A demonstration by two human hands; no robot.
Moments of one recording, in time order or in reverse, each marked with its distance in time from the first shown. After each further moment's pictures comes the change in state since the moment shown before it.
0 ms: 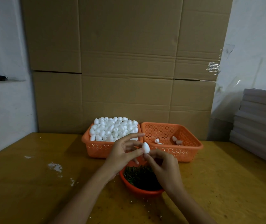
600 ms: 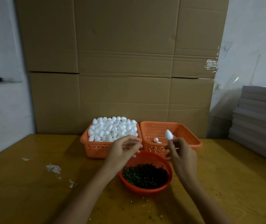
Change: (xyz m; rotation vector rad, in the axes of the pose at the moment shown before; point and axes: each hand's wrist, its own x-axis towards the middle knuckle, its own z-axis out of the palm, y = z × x) left_hand 0.004 -0.005 -0.003 0.249 0.123 0.015; right_hand 0.021 0.023 -0.032 -0.092 0.308 0.101
